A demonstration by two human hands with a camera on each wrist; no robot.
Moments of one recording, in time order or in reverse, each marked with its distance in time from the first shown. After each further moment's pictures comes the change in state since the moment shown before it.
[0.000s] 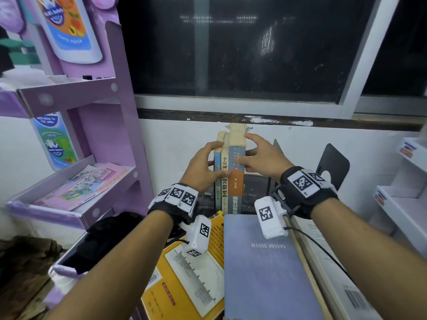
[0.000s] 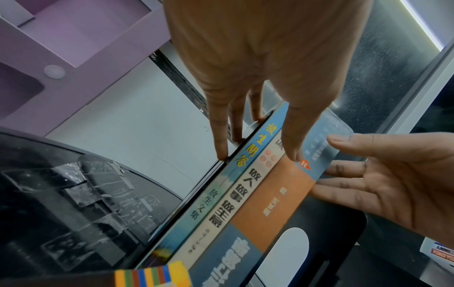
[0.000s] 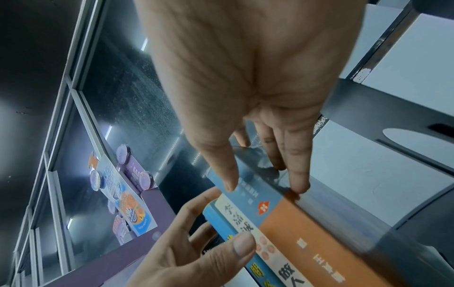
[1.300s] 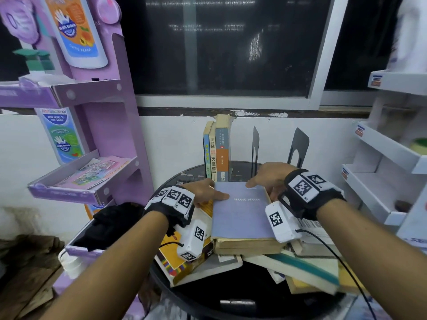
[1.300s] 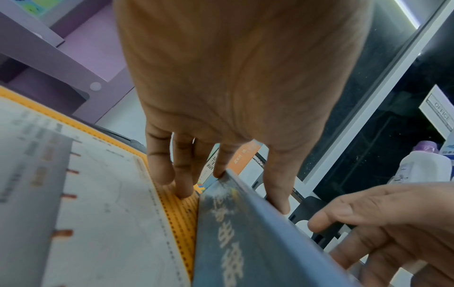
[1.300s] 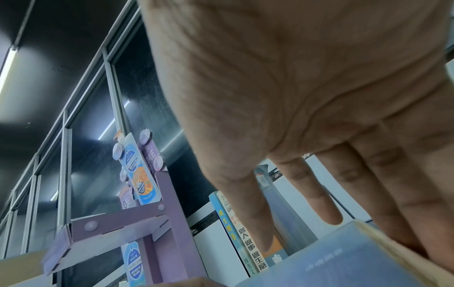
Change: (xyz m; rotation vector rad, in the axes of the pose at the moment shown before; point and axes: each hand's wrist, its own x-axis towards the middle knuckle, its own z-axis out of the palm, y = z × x) left_hand -0.110 0.046 0.024 0.363 -0.495 -0.618; right_hand -0.147 -0.003 -0.025 -0.534 -0.243 0.383
